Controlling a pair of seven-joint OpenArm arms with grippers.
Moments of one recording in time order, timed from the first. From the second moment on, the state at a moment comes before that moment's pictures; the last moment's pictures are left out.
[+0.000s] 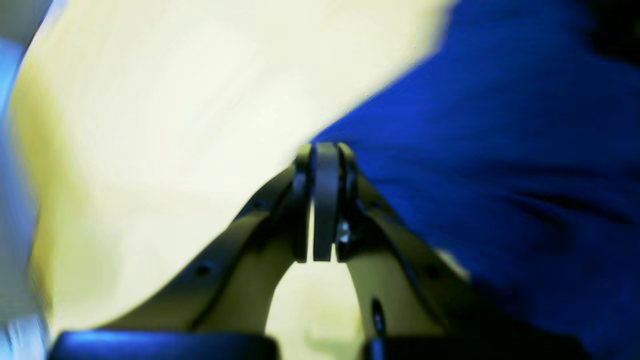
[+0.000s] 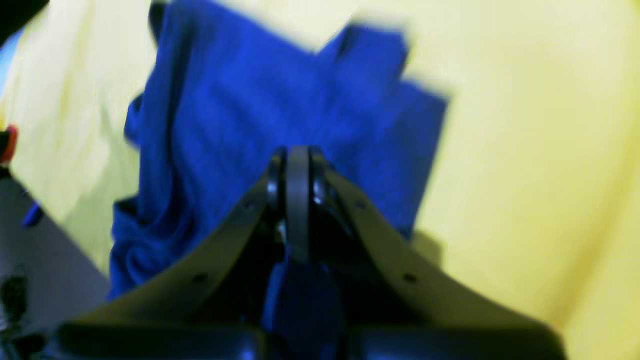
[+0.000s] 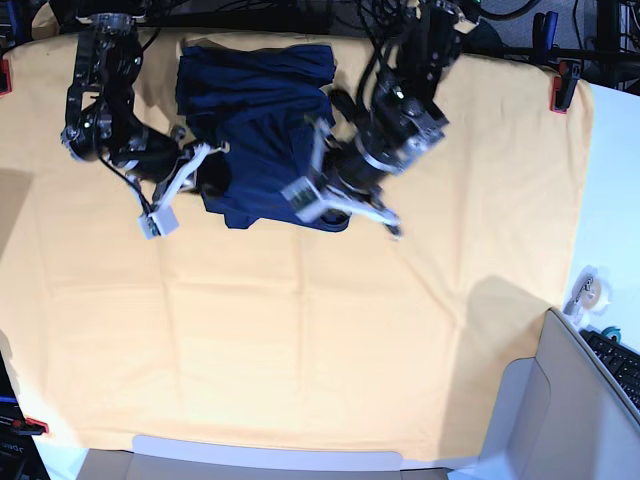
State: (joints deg) left arm 5.3 1.4 23.3 116.4 13.9 -36.6 56.9; right arm -6.6 12.3 9.2 107.3 44.6 20.7 -68.9
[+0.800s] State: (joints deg) left arm 7.5 -0.7 40.5 113.4 13.7 -39.6 53.1; right arm 0.8 4.4 -0.5 103.2 23.7 12.6 -68.7
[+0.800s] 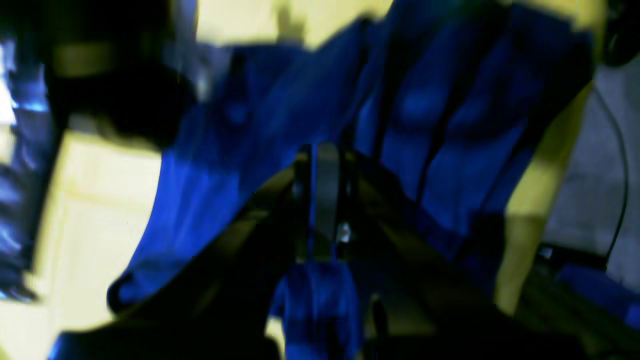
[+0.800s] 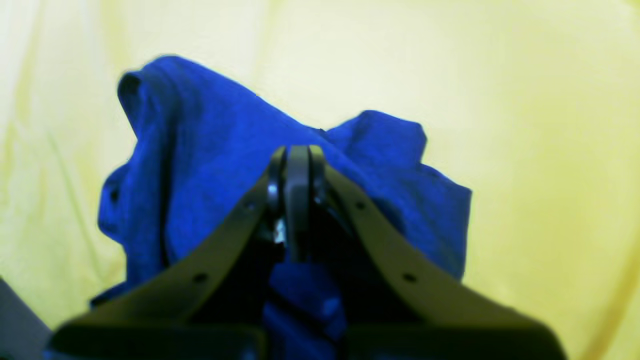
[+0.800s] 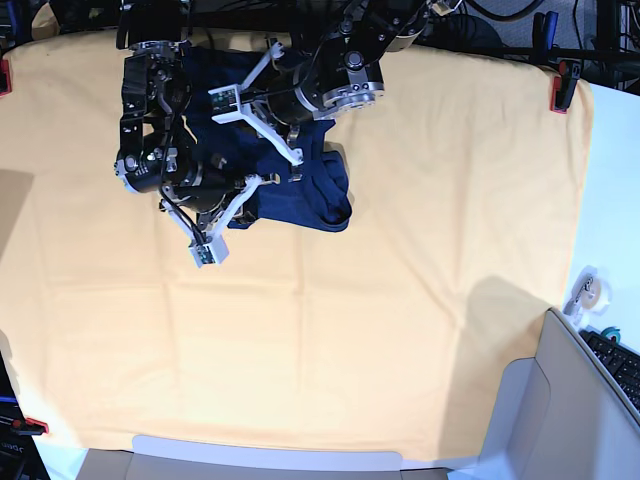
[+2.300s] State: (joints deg) left arm 16.0 -2.7 39.8 115.2 13.9 -39.6 50.9; right arm 8.6 4.7 10.7 95.9 33.3 12.8 -66.6
